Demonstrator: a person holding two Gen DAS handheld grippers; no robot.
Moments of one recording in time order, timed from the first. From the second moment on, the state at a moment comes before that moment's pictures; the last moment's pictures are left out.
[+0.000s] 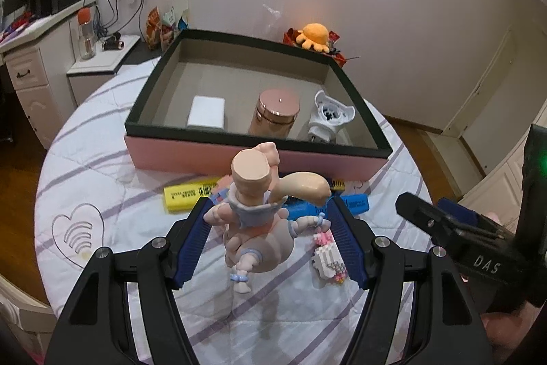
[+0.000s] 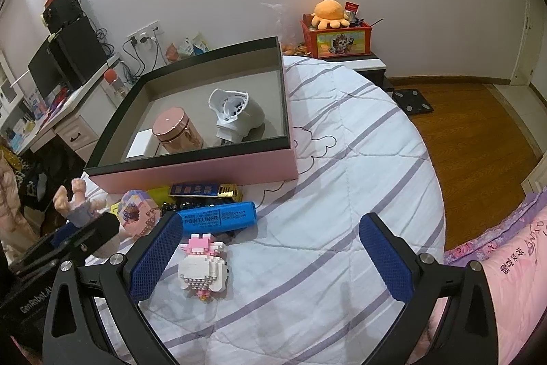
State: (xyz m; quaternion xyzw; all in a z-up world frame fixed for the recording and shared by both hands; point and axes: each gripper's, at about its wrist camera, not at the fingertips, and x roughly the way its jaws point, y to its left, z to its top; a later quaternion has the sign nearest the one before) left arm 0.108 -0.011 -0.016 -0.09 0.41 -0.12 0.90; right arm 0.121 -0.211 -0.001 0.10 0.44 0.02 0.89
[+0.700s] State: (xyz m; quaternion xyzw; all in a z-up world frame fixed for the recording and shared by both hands) left arm 0.220 0.011 0.029 -0.08 0.37 -0.11 0.92; right arm 0.191 -0.185 0.022 0.07 0.41 0.04 0.91
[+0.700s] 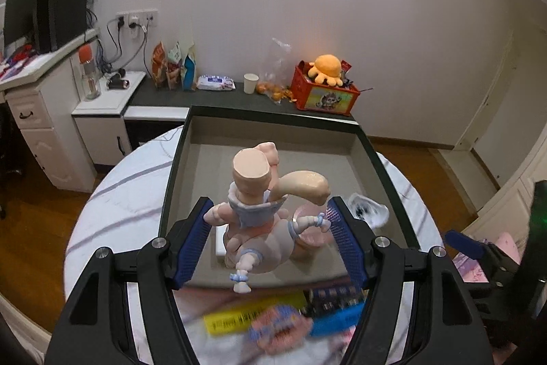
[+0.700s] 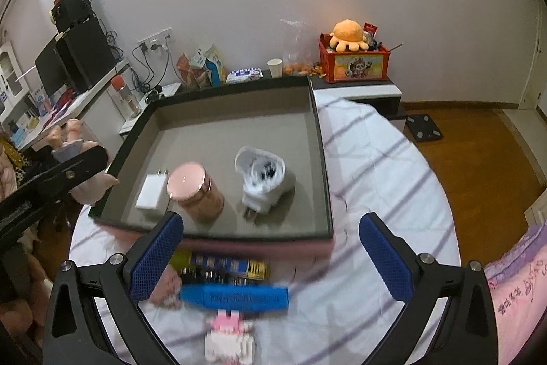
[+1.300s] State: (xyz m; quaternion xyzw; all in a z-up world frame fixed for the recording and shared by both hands) left arm 0.323 0.009 -0.040 -0.07 0.46 -0.09 0.88; right arm 0.257 -0.177 -0.005 0.07 0.44 0.04 0.89
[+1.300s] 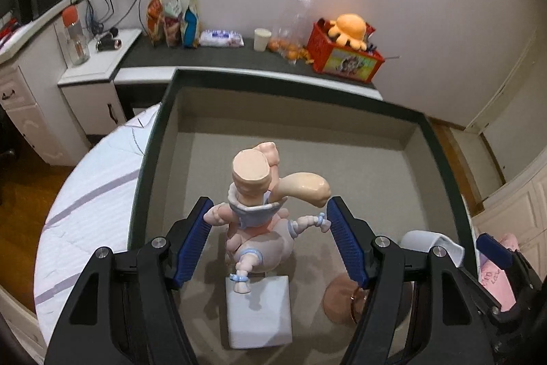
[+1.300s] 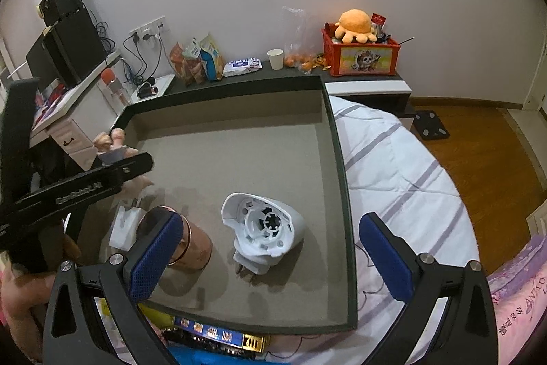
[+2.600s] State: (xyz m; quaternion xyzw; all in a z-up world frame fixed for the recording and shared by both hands) left arm 0.164 0.014 0.047 -0.03 0.38 -0.04 0.92; right arm 0.152 -0.174 0.042 0.07 0.40 0.04 0.91
